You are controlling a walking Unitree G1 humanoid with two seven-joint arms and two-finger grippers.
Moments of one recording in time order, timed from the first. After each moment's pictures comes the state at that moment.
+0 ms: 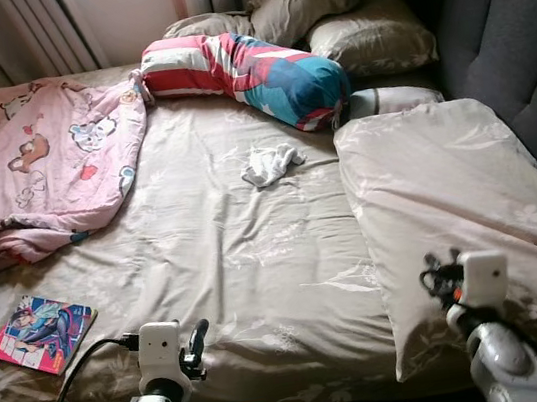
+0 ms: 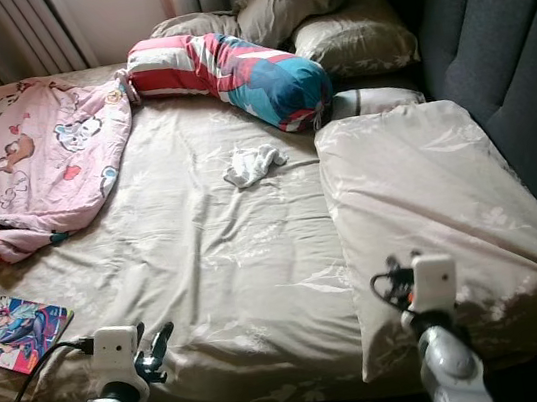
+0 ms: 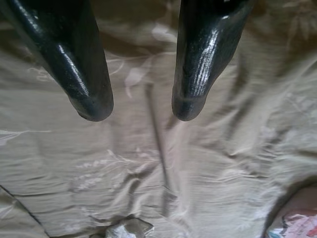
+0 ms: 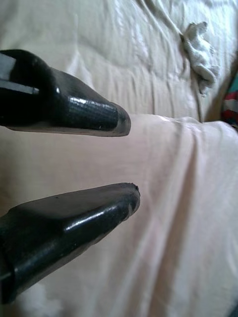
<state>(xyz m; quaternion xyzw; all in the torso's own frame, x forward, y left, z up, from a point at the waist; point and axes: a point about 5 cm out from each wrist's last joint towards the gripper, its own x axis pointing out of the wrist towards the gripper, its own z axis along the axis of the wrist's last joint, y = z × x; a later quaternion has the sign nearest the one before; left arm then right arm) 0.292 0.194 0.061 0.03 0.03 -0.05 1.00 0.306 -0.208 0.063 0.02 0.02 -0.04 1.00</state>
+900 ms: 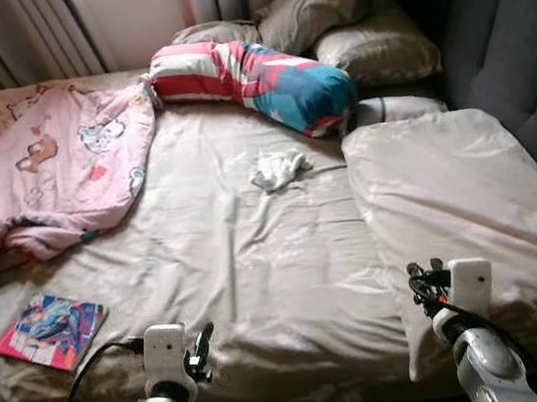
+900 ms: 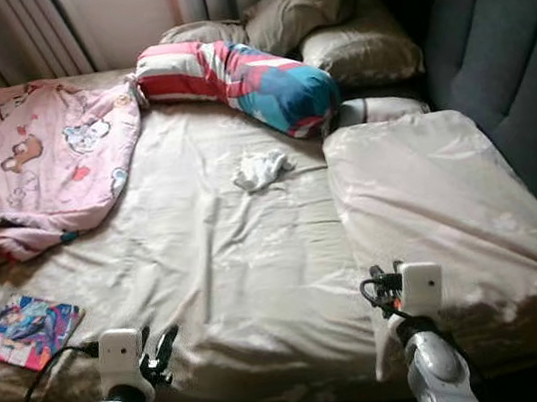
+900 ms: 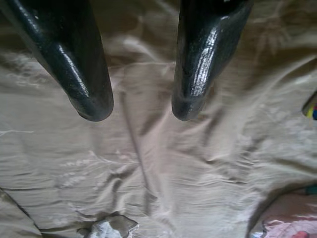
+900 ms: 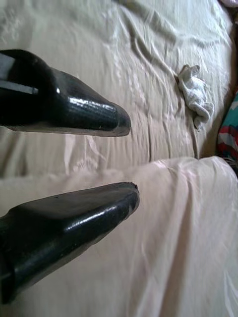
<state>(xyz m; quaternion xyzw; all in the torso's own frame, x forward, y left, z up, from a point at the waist) 0.289 0.195 0.058 0.02 0.04 -0.05 1.00 0.312 -0.193 0.062 0.05 0.03 -0.01 1.00</state>
